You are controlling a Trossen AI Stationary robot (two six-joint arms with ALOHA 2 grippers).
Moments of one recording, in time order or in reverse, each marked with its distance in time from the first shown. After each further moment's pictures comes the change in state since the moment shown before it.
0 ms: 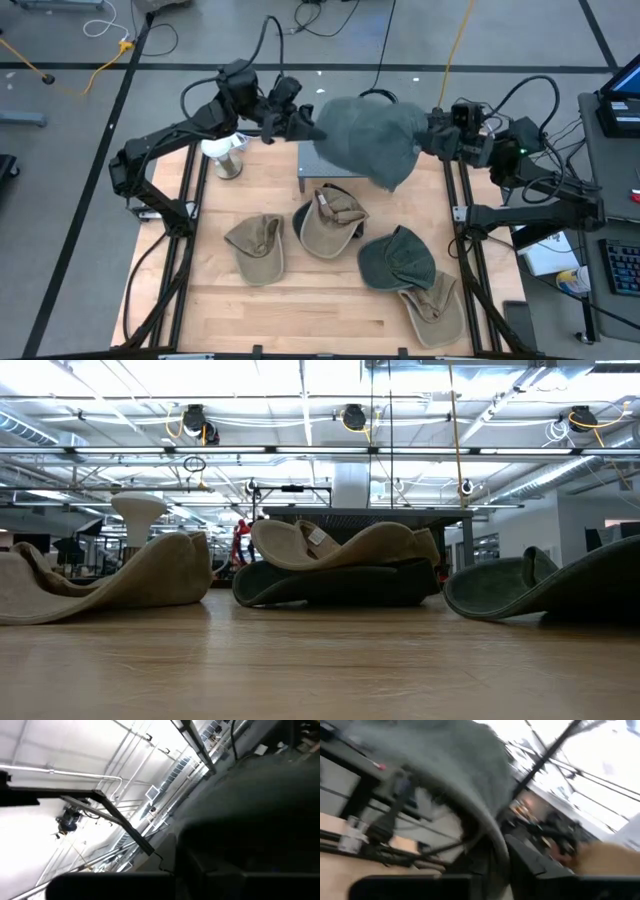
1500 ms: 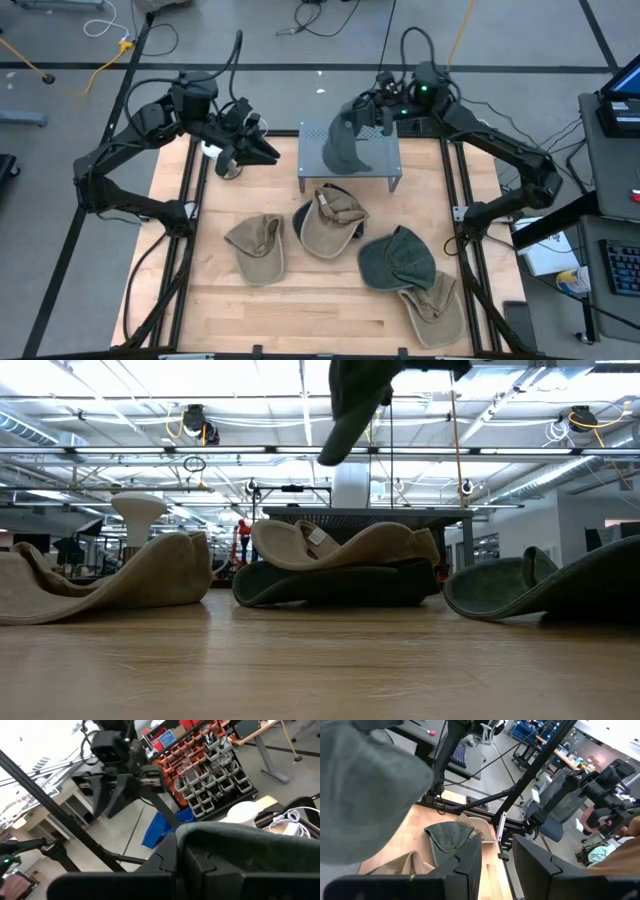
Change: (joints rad) left arm -0.043 -0.304 0.000 -0.780 -0.240 0.499; right arm -0.337 0.567 0.357 -0.310 -0.447 -0.465
